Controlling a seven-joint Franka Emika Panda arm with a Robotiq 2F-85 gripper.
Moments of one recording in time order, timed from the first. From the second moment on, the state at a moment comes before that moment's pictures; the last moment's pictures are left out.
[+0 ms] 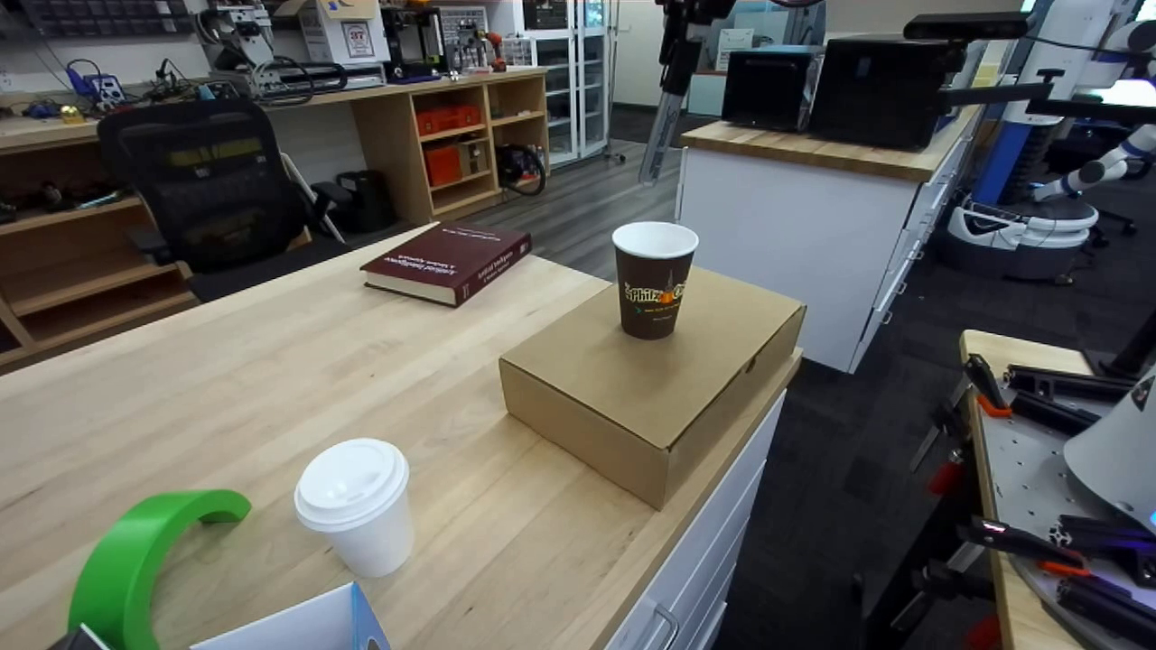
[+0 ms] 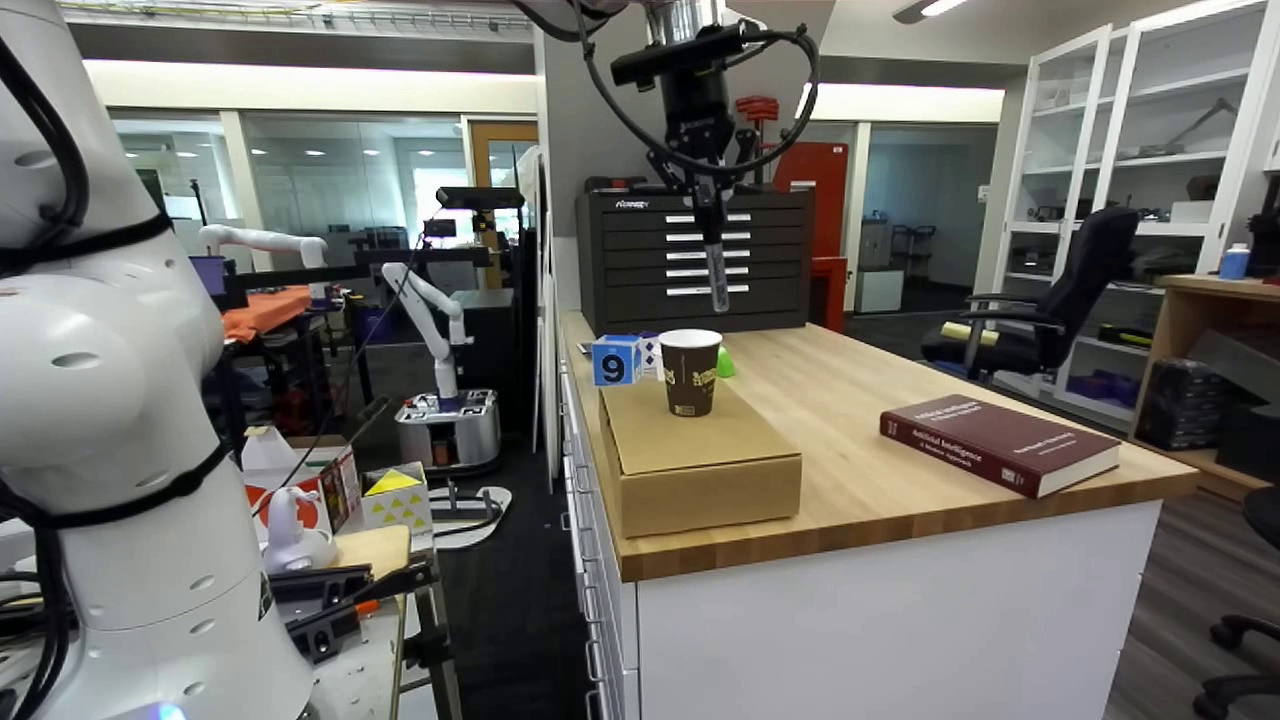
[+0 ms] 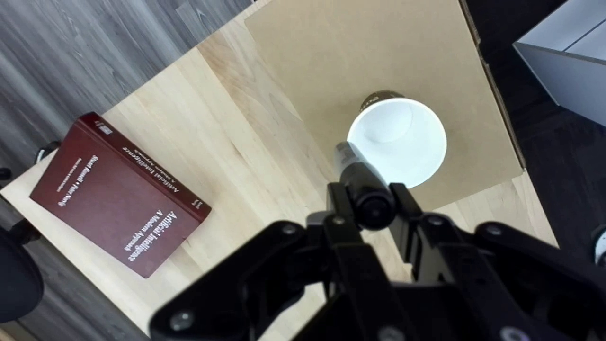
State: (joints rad) arm 0.12 -0.16 0.09 -1.90 -0.04 1.91 -0.60
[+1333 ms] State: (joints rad) arm 0.08 0.05 0.04 -1.88 -0.03 1.67 -0.59
